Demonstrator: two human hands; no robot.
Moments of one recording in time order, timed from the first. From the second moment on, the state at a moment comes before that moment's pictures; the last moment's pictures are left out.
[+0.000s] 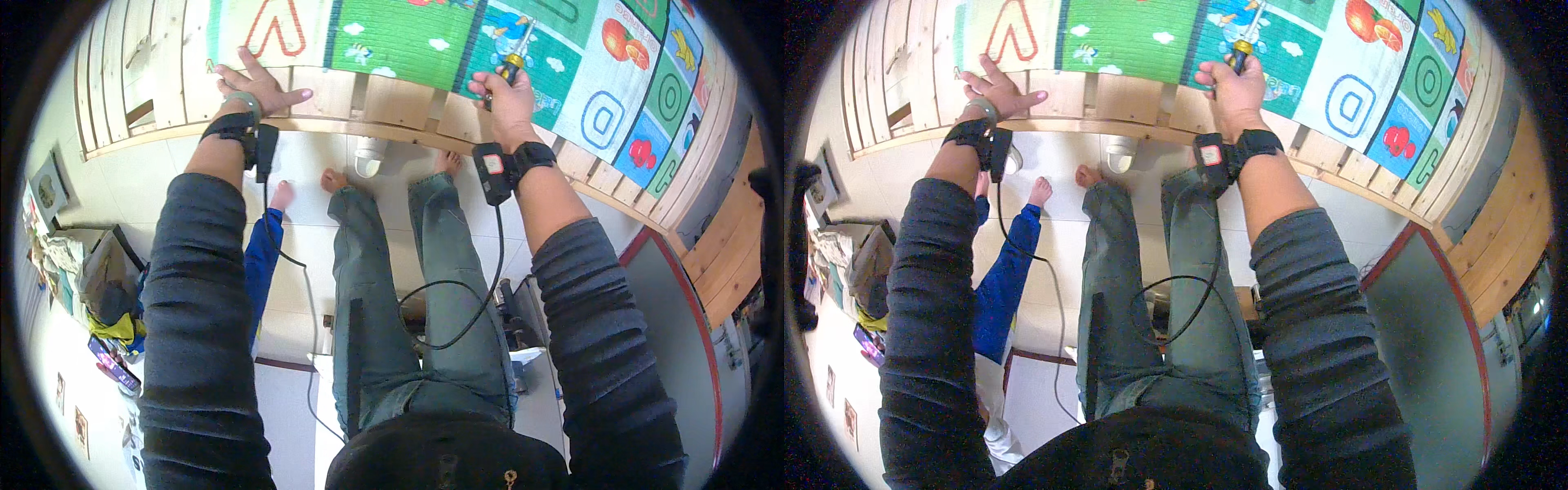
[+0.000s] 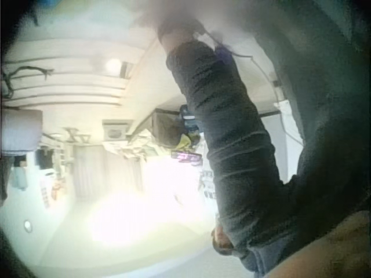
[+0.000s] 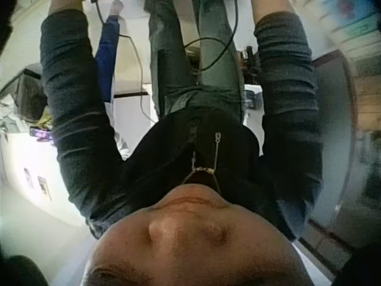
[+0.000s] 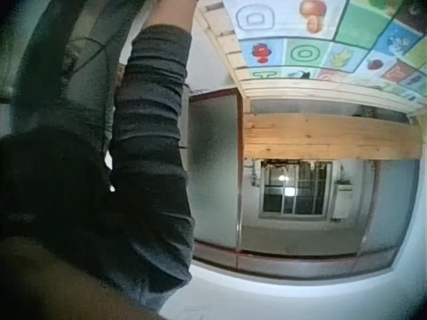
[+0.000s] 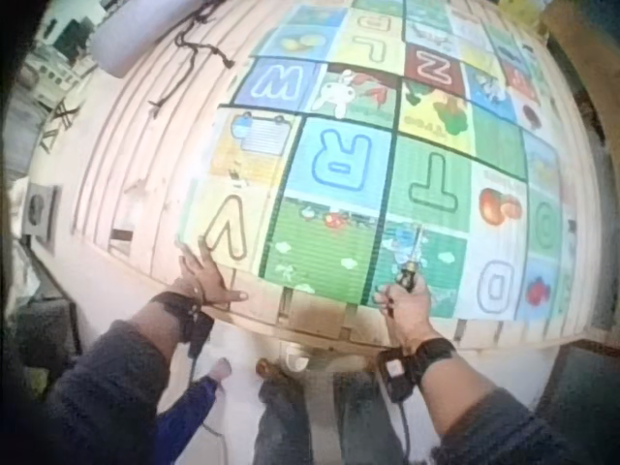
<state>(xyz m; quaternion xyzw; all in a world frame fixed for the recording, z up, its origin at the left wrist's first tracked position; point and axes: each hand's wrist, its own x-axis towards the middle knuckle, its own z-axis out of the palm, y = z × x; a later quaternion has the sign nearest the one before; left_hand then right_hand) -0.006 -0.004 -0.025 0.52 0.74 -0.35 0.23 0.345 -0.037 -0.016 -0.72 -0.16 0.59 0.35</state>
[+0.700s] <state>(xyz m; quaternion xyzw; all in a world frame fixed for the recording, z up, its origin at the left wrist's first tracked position) -0.019 -0.007 -0.040 0.52 0.76 -0.33 0.21 0.349 -0.040 -0.016 -0.67 -0.18 0.61 0.38</state>
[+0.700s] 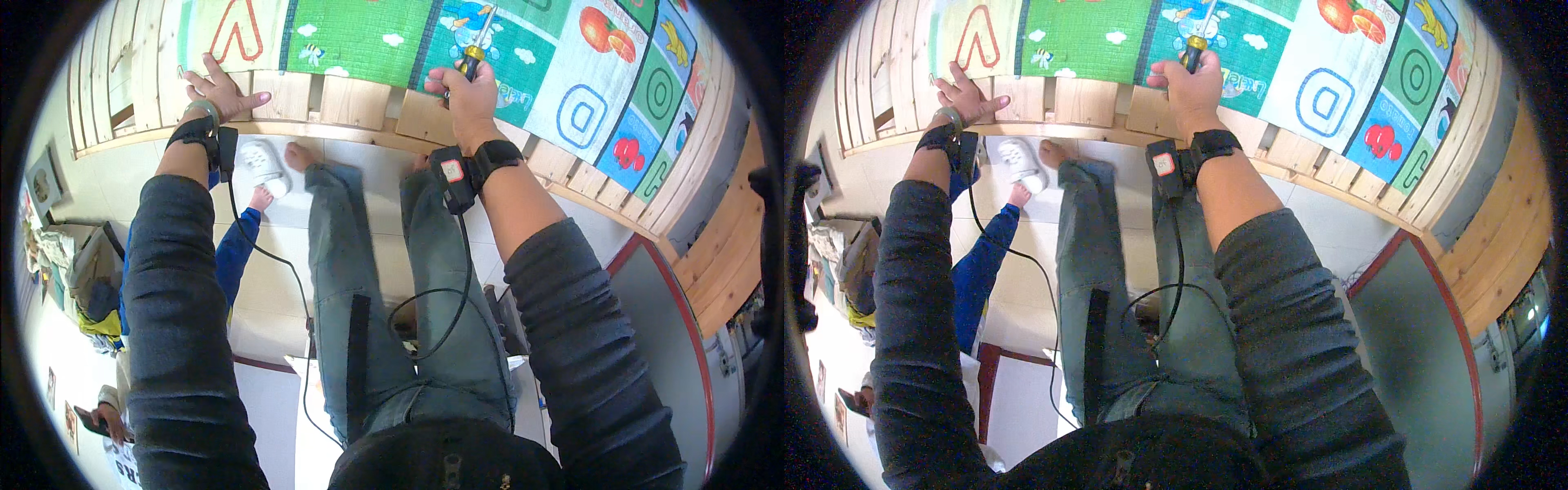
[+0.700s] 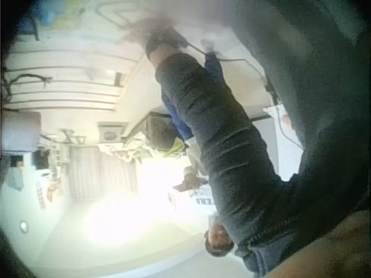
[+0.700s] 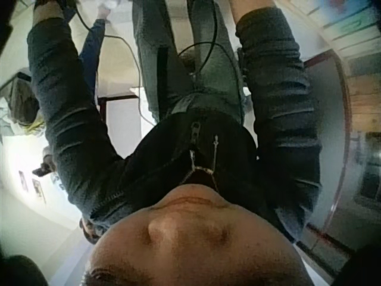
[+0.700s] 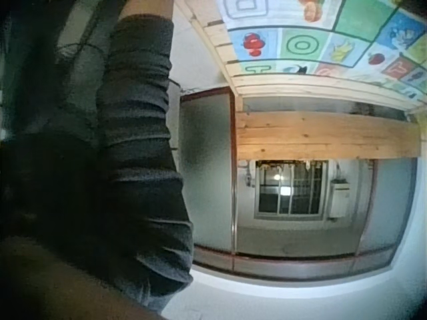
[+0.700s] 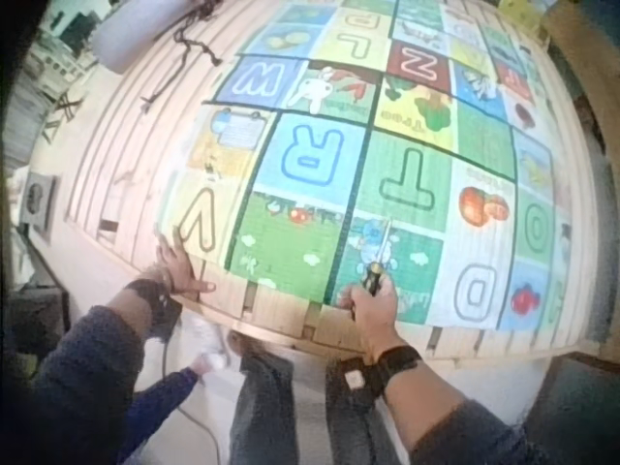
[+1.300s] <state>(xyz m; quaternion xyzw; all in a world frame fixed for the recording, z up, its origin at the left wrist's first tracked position) -0.022 -0.012 -0.044 0.49 0.78 -0.30 0.24 0.404 -0.188 0.074 -0.74 -0.27 0.60 0.13</state>
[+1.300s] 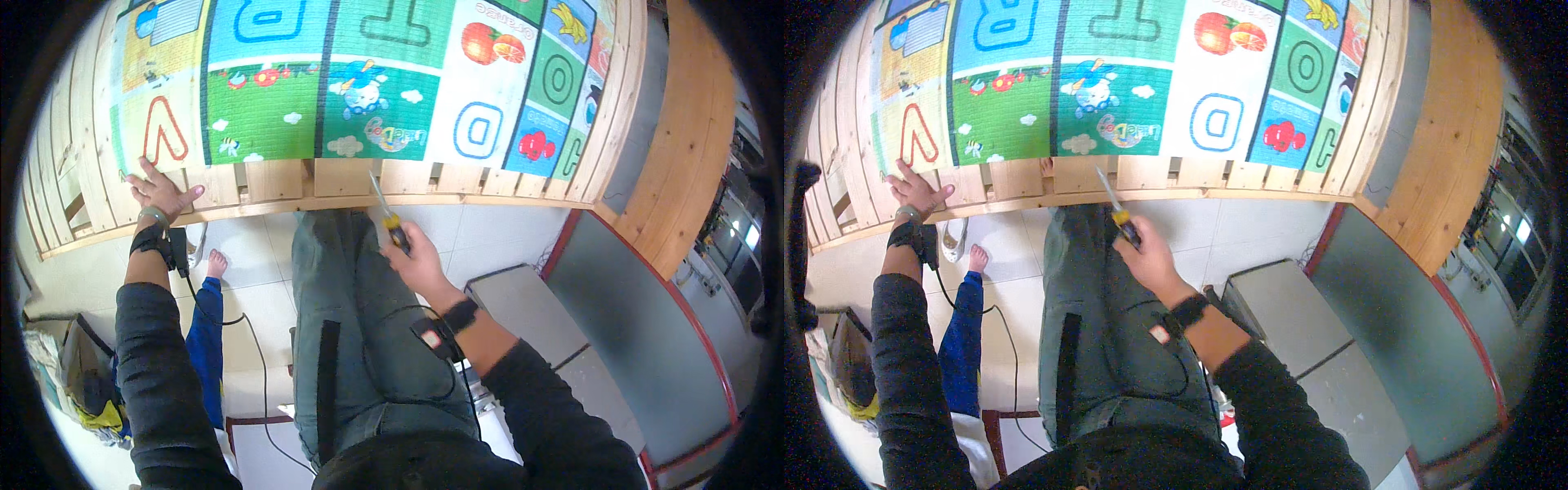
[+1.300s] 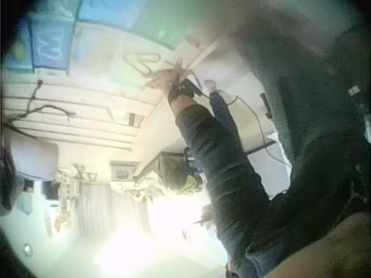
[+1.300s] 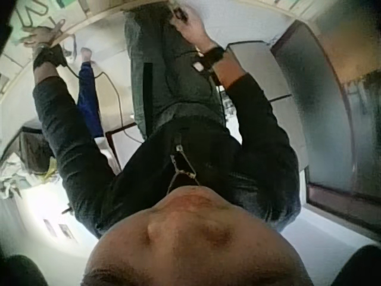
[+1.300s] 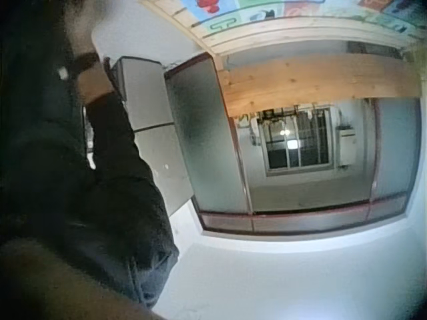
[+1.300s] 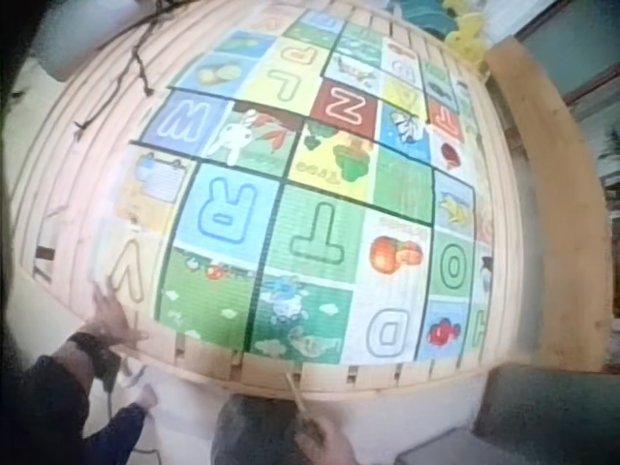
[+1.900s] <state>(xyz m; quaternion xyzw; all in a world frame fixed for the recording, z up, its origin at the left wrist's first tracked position) -0.021 -0.012 -0.042 0.50 0.78 -0.29 0.24 0.447 -0.203 0.083 -0.81 -0.32 0.48 -0.07</state>
